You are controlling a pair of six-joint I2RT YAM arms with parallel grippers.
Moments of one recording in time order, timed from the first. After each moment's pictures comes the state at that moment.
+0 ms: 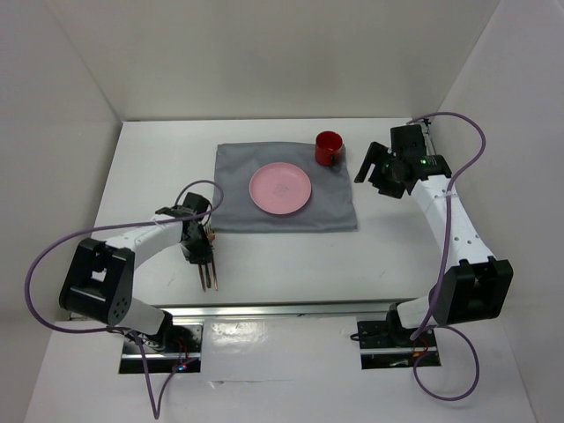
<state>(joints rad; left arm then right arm) -0.27 1.46 0.76 -0.65 -0.07 -0.74 0.11 1.39 1.34 -0.82 -0.03 0.51</state>
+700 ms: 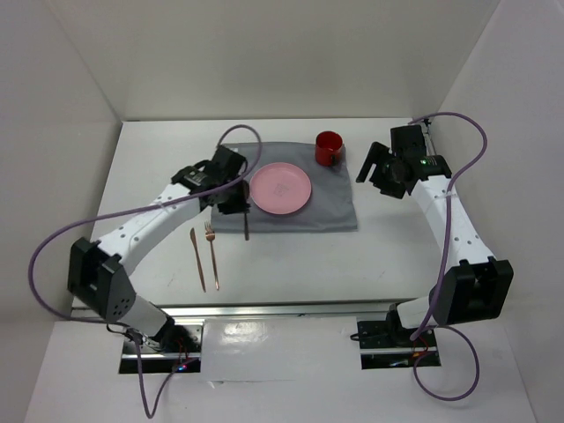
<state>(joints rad) -0.49 1.44 1.26 -0.81 -0.09 -0.66 0.11 1.39 1.34 -0.82 -0.01 0.52</state>
